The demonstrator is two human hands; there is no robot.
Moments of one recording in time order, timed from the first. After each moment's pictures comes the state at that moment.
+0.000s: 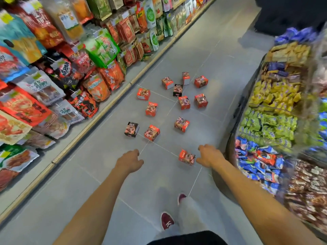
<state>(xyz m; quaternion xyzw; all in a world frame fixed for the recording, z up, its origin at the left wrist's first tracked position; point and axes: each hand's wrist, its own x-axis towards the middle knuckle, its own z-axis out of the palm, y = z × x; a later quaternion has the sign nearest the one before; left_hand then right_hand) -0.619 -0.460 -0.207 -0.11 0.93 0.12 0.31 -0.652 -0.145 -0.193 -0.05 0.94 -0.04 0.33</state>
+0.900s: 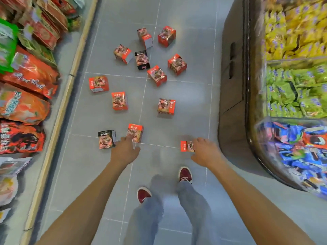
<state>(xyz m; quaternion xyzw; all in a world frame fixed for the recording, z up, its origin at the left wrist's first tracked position) -0.947 -0.474 -0.413 0.04 0.94 0.08 0.34 -0.844 -0.193 -0.418 0.10 0.92 -0.09 0.36</state>
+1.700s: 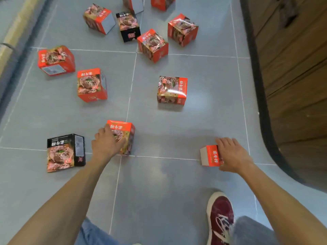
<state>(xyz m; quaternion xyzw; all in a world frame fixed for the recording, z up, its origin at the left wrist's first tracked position) -1.061 -0.558 -0.899 0.01 0.97 0.08 0.22 -0.855 -0.176 -0.889 0.08 0.94 0.04 0.34</state>
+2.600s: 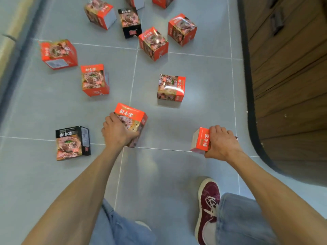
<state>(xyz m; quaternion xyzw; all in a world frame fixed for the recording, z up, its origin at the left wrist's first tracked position) -1.044 -0.526 -0.827 -0.02 0.98 0.17 0.13 -0.882 -0.220 -0.784 0.13 0.94 0.01 0.30</state>
